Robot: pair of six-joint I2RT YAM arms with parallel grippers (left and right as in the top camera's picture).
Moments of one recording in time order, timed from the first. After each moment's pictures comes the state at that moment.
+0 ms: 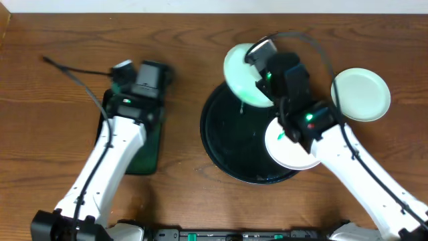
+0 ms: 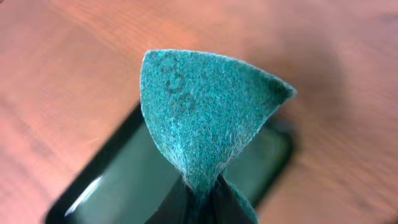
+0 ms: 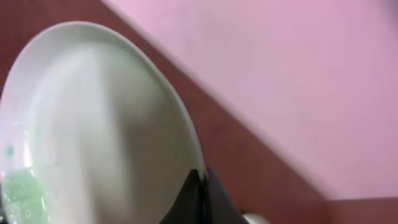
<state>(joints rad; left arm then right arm) -0.22 1.44 1.14 -0.80 -0.57 -0.67 0.56 1.45 1.20 -0.26 0.51 -0.50</state>
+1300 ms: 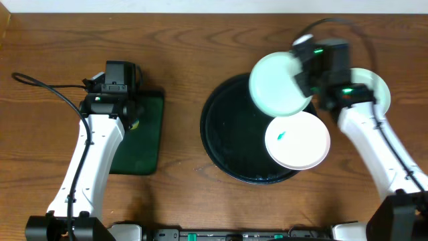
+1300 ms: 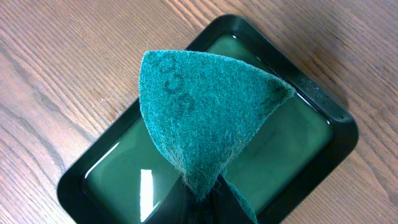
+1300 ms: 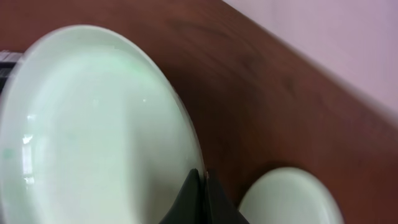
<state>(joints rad) -0.03 1.44 1.14 -0.89 -0.37 -0.68 0.13 1.56 1.20 -0.39 0.03 -0.36</state>
